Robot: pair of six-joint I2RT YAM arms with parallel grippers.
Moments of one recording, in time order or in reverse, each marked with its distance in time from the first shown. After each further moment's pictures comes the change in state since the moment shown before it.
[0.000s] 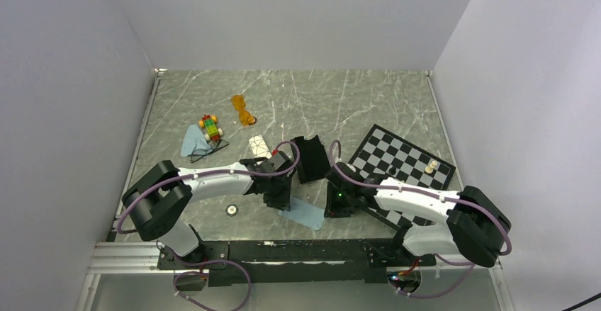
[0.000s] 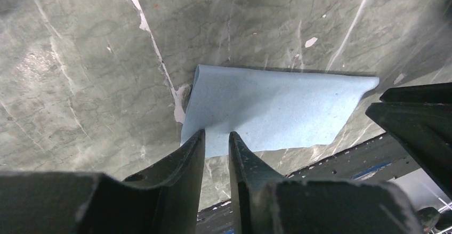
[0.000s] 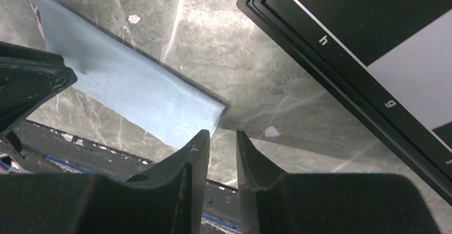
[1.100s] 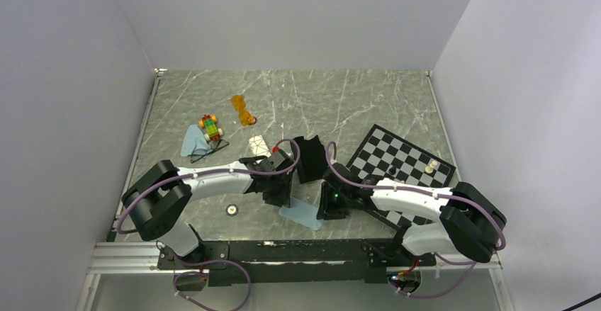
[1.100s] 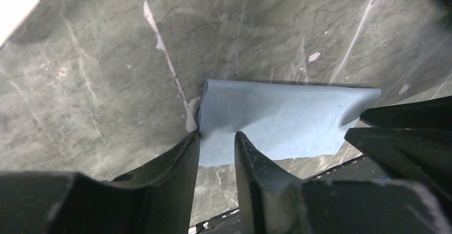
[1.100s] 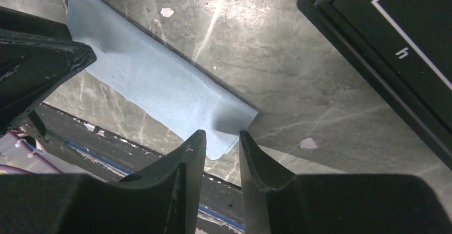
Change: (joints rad) left arm 0.009 -0.006 0.003 0.004 -0.038 0.036; right arm 0.013 0.028 -0.019 0.090 -0.069 0.016
